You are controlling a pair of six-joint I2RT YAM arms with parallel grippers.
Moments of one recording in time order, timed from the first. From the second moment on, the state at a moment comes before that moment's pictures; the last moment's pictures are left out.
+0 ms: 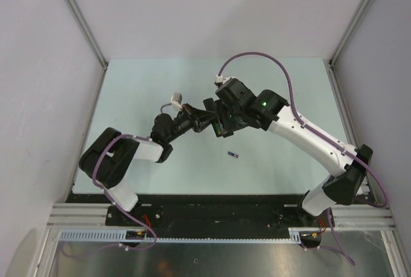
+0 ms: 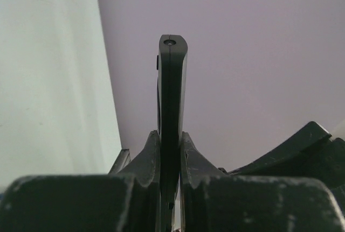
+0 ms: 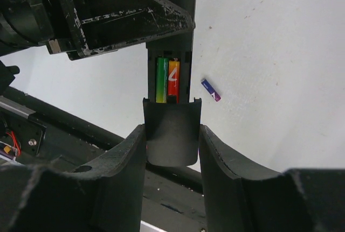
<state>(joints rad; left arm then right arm) -0.51 1.67 0.55 1.20 0.44 -1.54 0.91 1.55 1.67 -1.04 0.20 0.47</state>
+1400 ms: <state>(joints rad) -0.62 1.46 0.53 0.91 0.34 -1.34 0.94 1.63 1.71 -1.16 0.21 0.47</state>
